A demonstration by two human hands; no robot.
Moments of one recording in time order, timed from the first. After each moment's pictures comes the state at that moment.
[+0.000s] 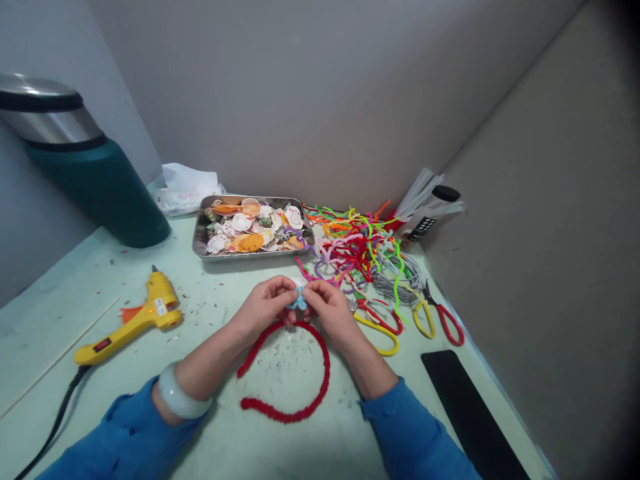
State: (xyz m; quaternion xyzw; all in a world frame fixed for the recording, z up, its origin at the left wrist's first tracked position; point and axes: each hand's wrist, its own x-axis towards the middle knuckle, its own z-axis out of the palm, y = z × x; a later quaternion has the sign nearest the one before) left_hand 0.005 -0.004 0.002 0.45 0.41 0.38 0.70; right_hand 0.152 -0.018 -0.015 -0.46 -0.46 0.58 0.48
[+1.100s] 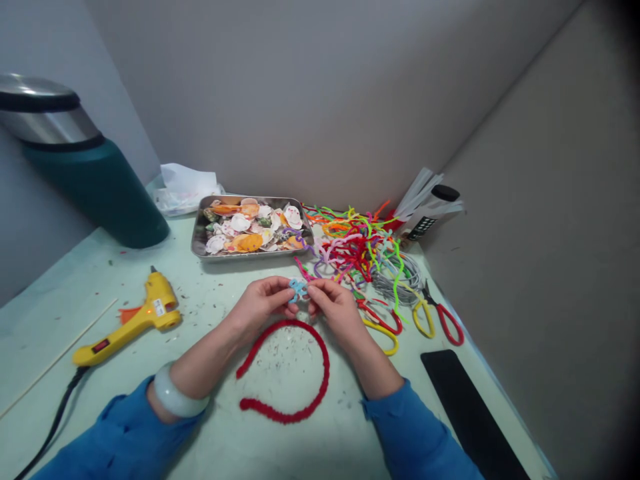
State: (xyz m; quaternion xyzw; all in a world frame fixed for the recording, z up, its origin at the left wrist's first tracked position) left_hand 0.000 -0.001 -0.003 0.41 0.41 0.40 0.71; right_hand 0.161 -0.019 -0.012 -0.46 -0.47 0.56 0.50
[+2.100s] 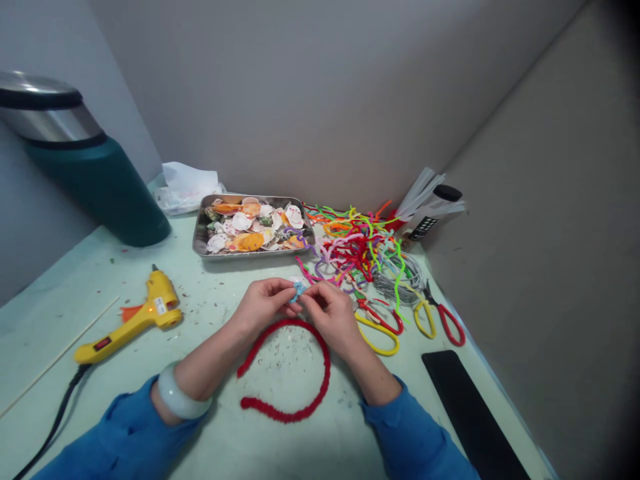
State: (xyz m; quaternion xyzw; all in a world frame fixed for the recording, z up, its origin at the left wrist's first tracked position) left_hand 0.007 -0.002 -0.003 0.39 0.46 0.42 0.68; right_hand 0.156 -0.028 -0.004 -0.54 -0.70 0.23 0.40
